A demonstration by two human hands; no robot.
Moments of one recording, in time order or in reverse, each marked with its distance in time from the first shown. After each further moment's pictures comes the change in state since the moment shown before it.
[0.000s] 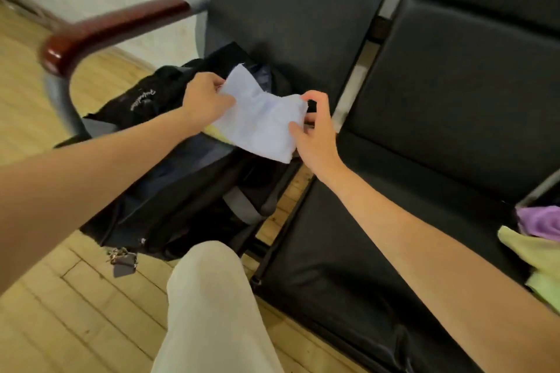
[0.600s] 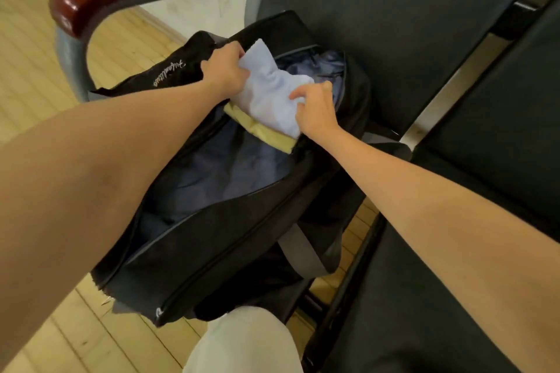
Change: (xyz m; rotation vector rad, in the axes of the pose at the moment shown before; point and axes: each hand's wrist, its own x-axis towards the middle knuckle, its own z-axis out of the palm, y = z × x) left_hand 0.143 -0.130 0.020 0.253 0.077 -0.091; right_hand 0.150 0.066 0.162 -0.499 -0.261 0.007
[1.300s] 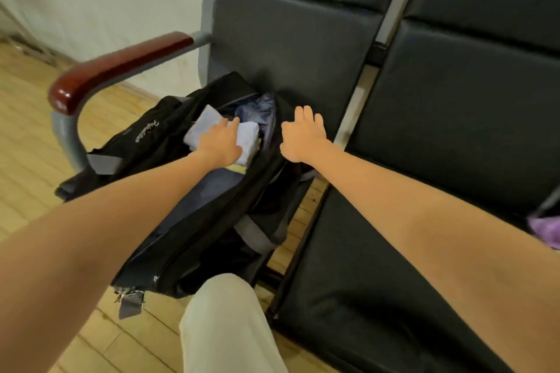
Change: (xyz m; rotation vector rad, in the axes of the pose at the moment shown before) left_hand -0.115 0.072 -0.022 0.360 -0.328 0.350; right_hand -0.105 -0.014 -0.125 -0.725 -0.086 -0.005
